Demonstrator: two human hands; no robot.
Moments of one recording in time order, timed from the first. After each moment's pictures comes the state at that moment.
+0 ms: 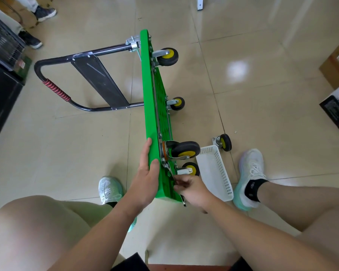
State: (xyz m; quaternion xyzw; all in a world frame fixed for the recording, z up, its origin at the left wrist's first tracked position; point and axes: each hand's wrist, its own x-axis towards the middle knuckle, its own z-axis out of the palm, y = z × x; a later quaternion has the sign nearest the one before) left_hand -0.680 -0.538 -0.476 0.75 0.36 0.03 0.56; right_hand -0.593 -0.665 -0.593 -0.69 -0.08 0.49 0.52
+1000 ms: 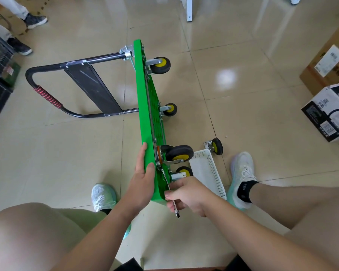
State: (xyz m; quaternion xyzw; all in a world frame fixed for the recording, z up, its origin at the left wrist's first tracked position) left_hand -0.677 -0.542 -0.471 0.75 0.36 0.03 0.55; right_hand -0.594 -0.672 -0.507 -0.62 -0.01 0.59 0.52
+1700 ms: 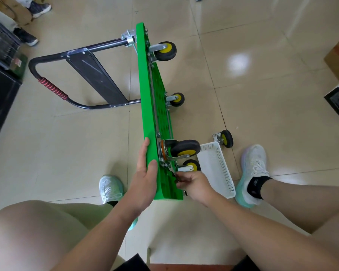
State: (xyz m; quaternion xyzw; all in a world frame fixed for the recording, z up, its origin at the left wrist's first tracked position) left_hand -0.677 -0.539 -0.475 0.72 0.37 0.02 0.58; right_hand -0.580 -0.663 -0.615 -0.70 -0.09 0.49 0.51
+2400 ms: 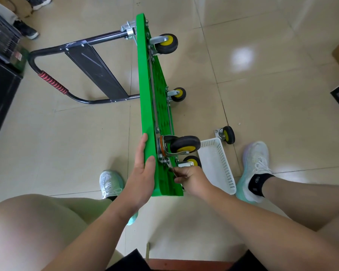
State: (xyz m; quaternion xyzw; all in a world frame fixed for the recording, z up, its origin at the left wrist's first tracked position) left_hand -0.678 -0.540 -0.474 0.73 0.37 0.03 0.58; right_hand -0.577 -0.651 -0.629 -0.68 -0.11 0.50 0.52
